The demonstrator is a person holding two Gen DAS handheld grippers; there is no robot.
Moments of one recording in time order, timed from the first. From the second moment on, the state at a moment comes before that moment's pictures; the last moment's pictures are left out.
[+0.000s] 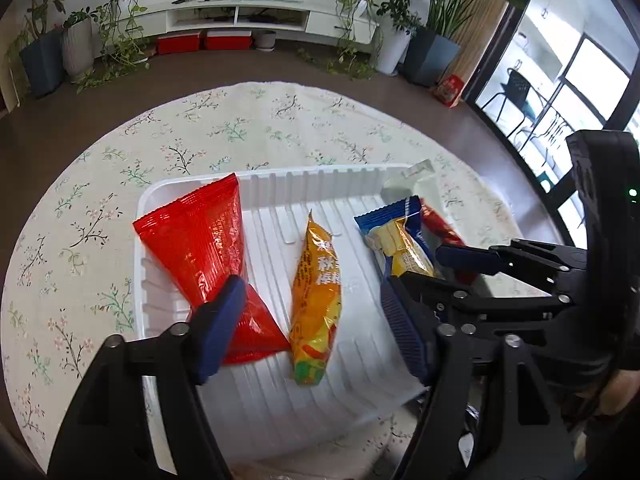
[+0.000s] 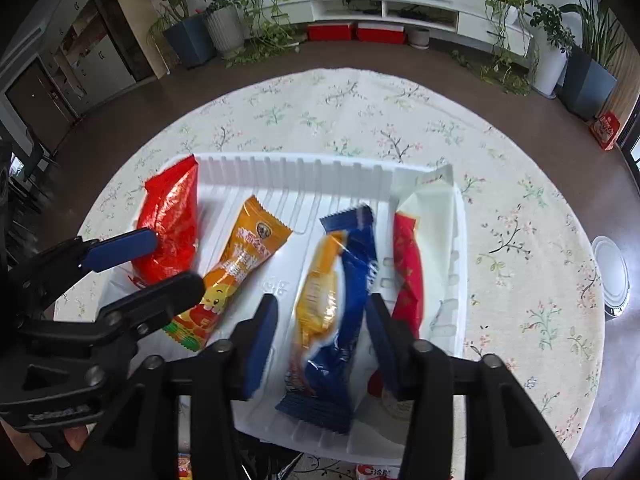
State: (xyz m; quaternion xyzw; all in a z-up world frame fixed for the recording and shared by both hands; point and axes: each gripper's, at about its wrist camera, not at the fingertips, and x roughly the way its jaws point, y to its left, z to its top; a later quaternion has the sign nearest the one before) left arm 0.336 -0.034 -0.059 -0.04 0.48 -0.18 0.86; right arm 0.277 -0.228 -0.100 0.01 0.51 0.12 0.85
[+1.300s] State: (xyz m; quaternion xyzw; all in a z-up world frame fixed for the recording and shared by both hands) left arm 0.102 0.059 -0.073 -0.08 0.48 -0.16 0.86; right arm 0.008 -0.263 -0.111 0.18 0.42 0.14 0.88
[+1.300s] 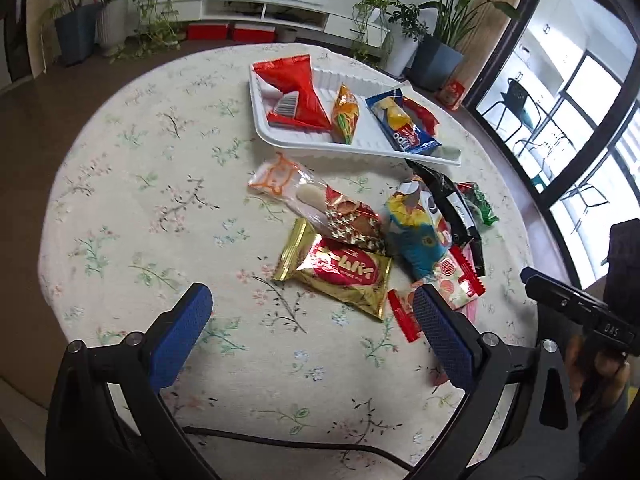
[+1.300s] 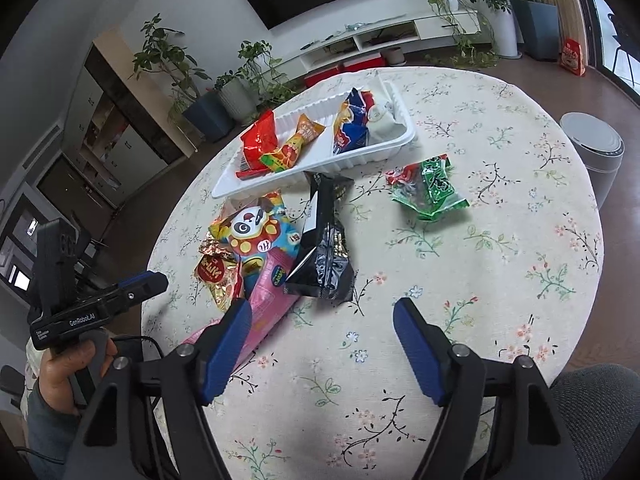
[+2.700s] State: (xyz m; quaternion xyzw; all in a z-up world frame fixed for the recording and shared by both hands) left arm 0.135 0.021 -0.108 -0.10 0.53 -0.12 0.83; right arm 0.015 -0.234 -0.121 0.21 0.46 0.15 0.85
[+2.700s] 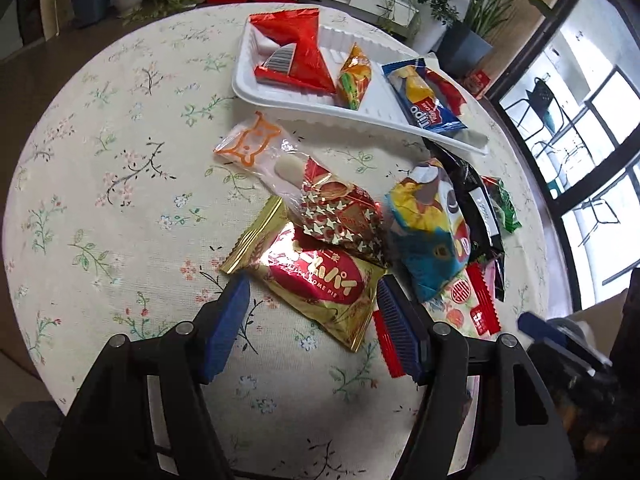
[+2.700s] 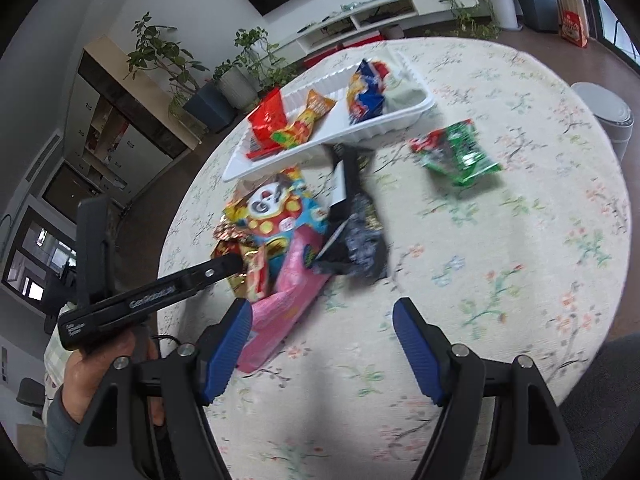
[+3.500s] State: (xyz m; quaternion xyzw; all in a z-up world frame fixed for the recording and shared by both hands) left arm 0.141 0.040 -0.107 -0.02 0.54 -0.10 0.83; right arm 0.030 -0.209 -0.127 0.10 0.50 0.12 0.85
